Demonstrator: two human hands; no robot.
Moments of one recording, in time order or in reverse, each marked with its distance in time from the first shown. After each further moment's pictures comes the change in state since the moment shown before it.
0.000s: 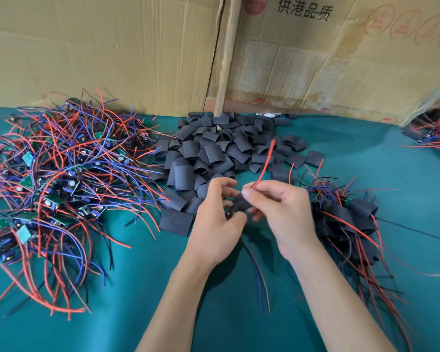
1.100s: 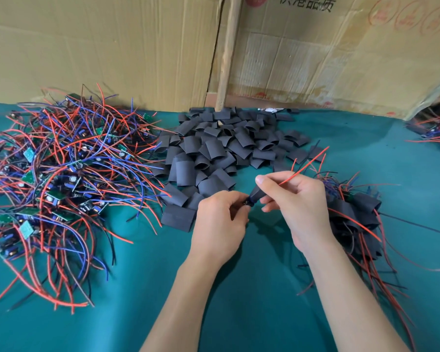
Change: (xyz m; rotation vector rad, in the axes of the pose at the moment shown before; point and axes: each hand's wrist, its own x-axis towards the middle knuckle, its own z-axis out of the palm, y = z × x) left_hand -0.002 -0.005 0.007 0.303 0.095 0.065; right_hand 0.006 0.000 -0.016 -0.043 0.121 -0.014
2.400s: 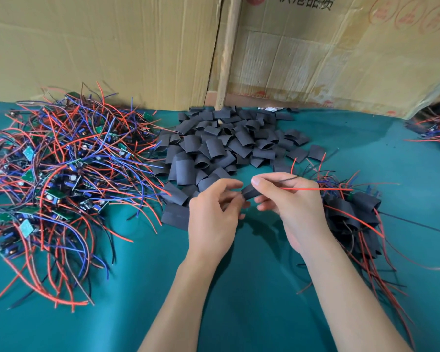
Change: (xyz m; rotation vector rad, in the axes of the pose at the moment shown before) left_hand 0.001 0.001 -0.003 -0.297 0.094 -0.103; right_hand -0.004 -0.005 0.005 0.111 -0.080 0.101
